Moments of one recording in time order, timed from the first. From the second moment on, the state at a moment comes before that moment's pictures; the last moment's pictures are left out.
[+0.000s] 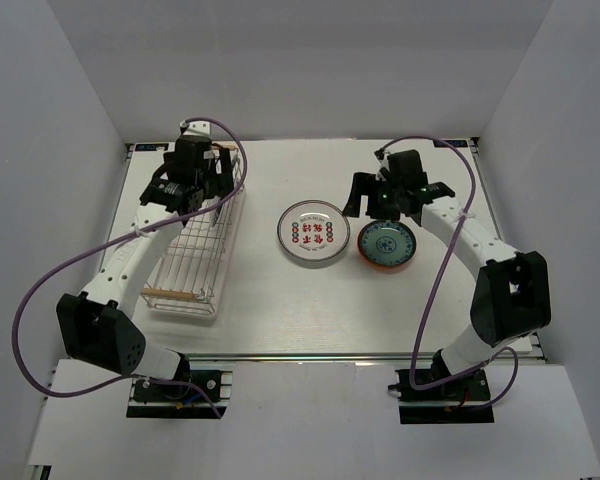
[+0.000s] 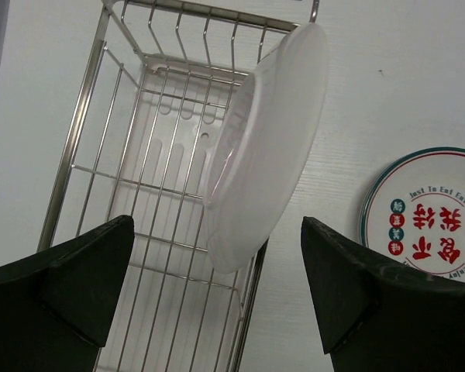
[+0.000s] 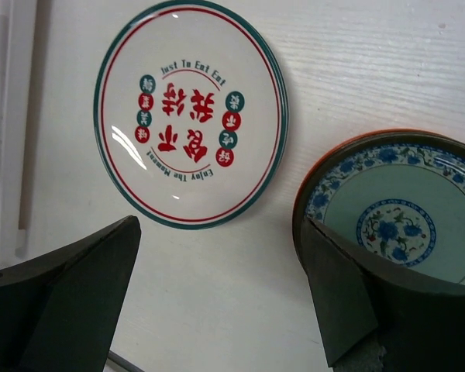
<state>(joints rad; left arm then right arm) -0.30 1.44 1.39 -0.59 -0.37 -0.21 0.36 1.60 1.27 -0.46 -0.26 0.34</state>
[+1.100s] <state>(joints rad) -0.31 1.66 1.49 -0.62 -0.45 -0.18 0.33 1.54 1.16 -0.46 -0.24 0.29</state>
